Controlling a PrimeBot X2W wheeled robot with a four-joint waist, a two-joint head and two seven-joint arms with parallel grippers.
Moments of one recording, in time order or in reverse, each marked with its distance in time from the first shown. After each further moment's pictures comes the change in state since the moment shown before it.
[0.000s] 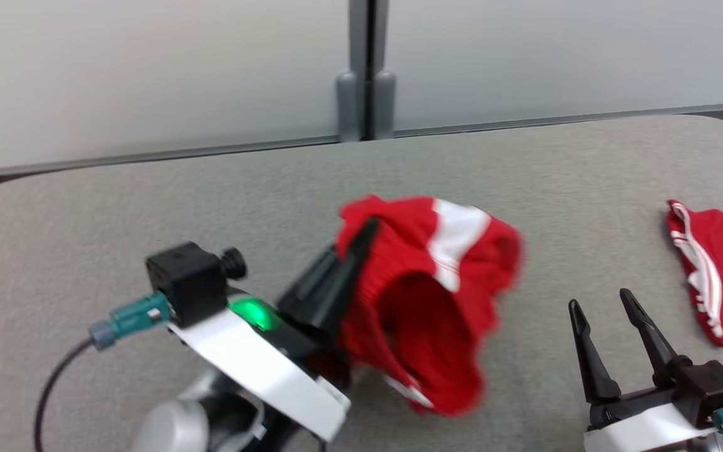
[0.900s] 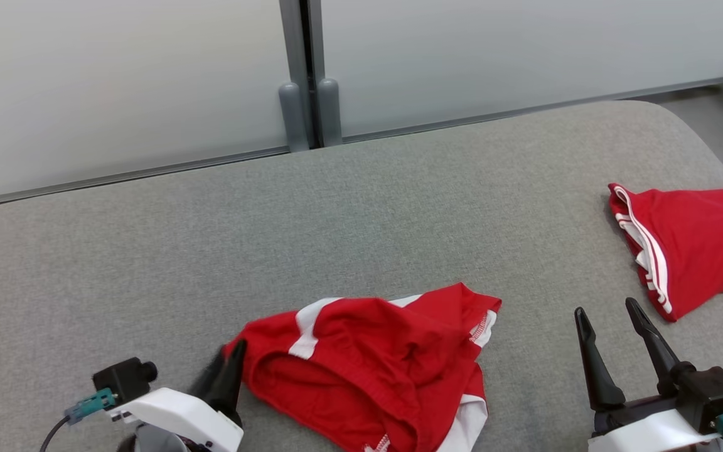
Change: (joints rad) left arm 0.022 0.110 0.010 0.857 -0.299 -0.063 -0.348; right arm 0.014 0.007 -0.023 0.020 -0.002 0.000 0.000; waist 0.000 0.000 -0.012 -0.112
